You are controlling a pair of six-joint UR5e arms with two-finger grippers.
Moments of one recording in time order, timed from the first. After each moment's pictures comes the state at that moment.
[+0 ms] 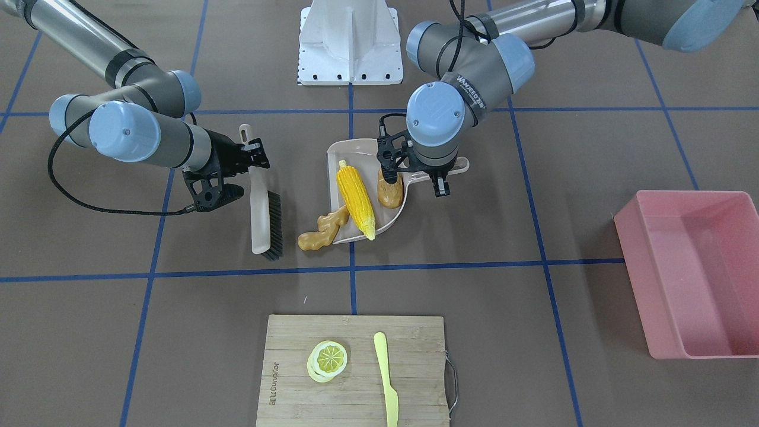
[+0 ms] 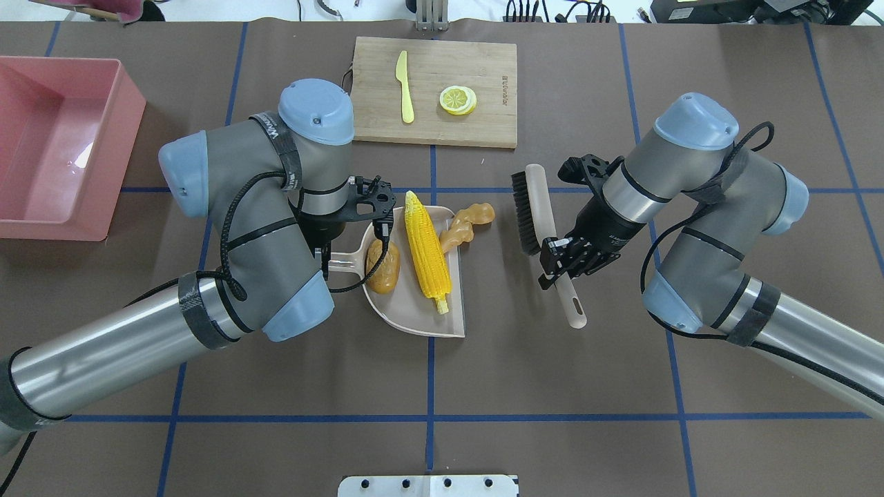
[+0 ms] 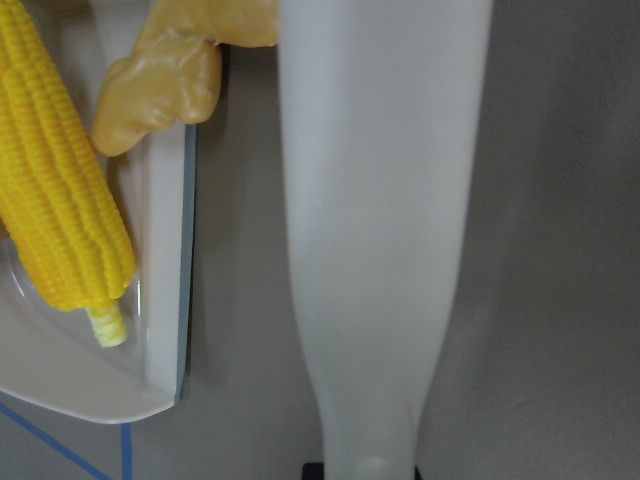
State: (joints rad) left arm -0.63 -2.34 -1.56 -1.19 -2.11 0.53; right arm 0.73 -1.15 1.55 -1.09 2.55 0.95
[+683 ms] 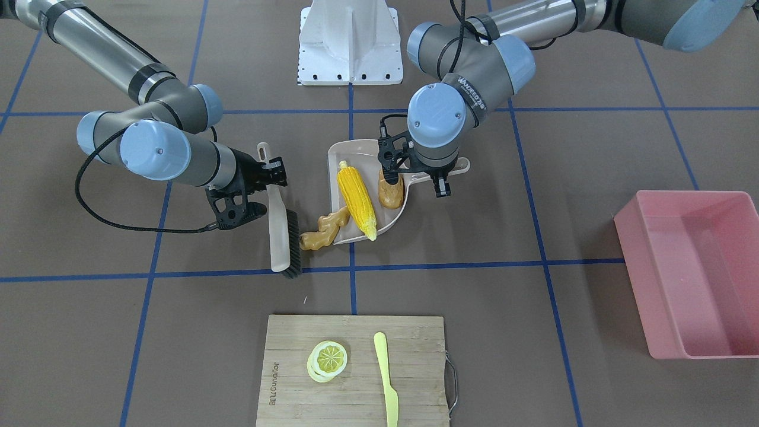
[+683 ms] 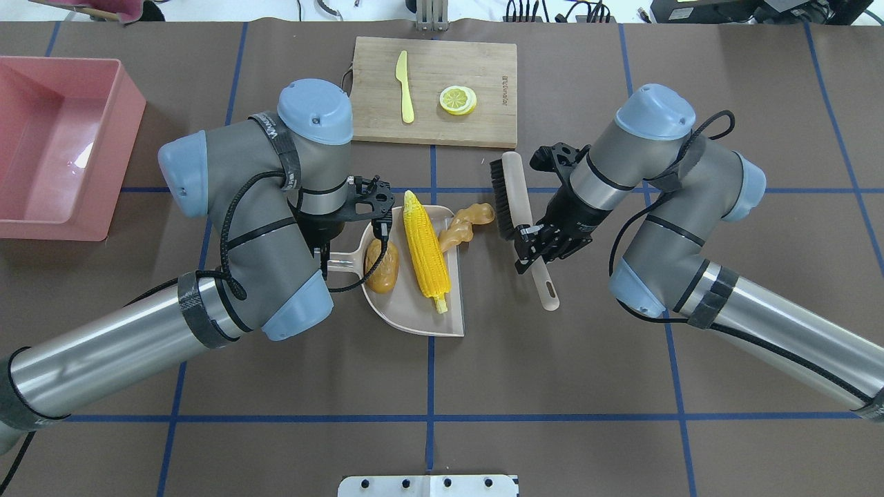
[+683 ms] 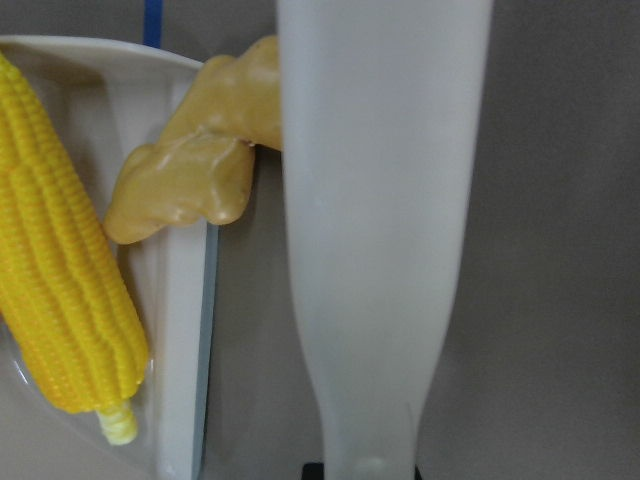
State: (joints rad) left arm -0.63 -2.34 -1.56 -1.19 -2.11 0.53; right arm 0.70 -1.03 1.43 -1.09 2.50 0.95
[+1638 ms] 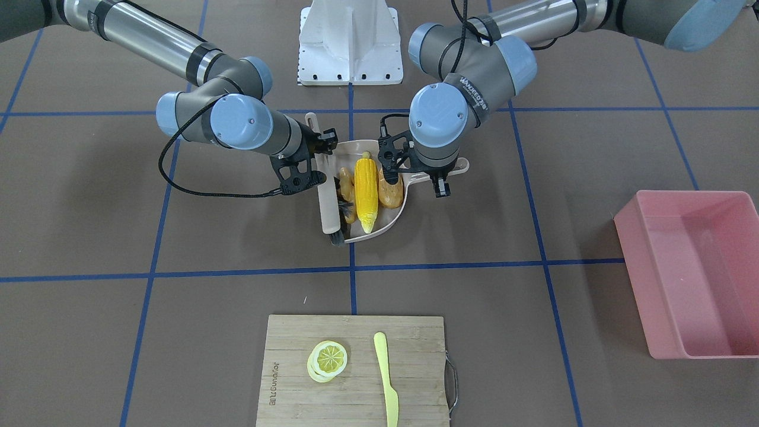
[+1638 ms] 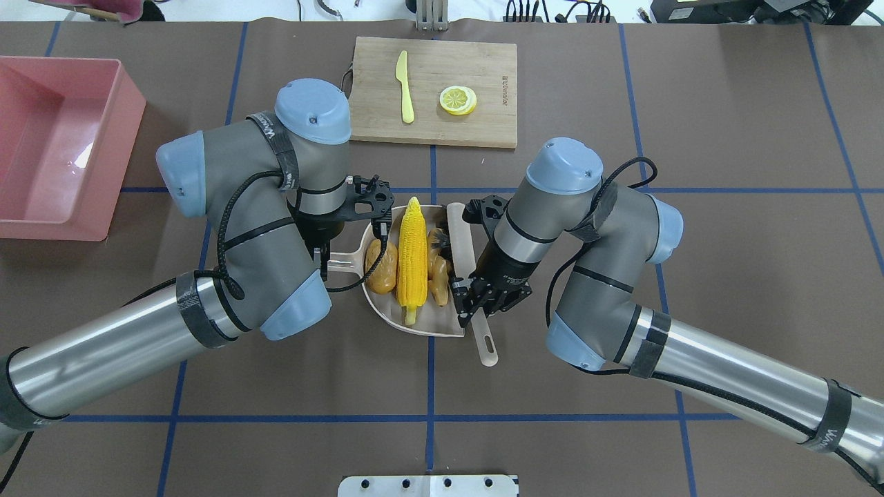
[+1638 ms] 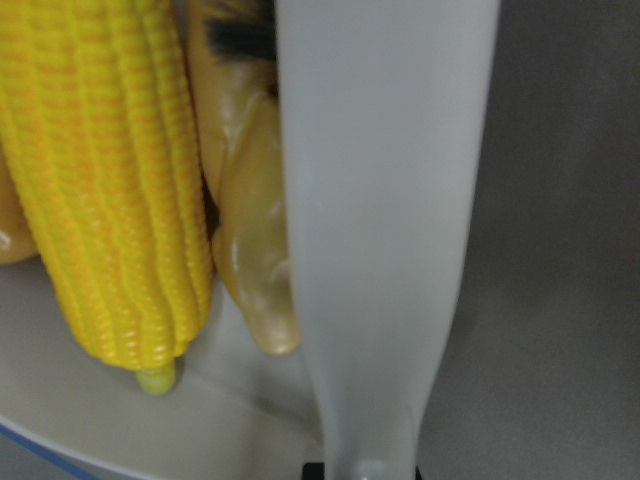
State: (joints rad) left arm -0.63 -2.33 -1.56 -1.22 -2.12 0.52; right arm 0.55 -0.96 1.46 -1.16 2.44 1.09
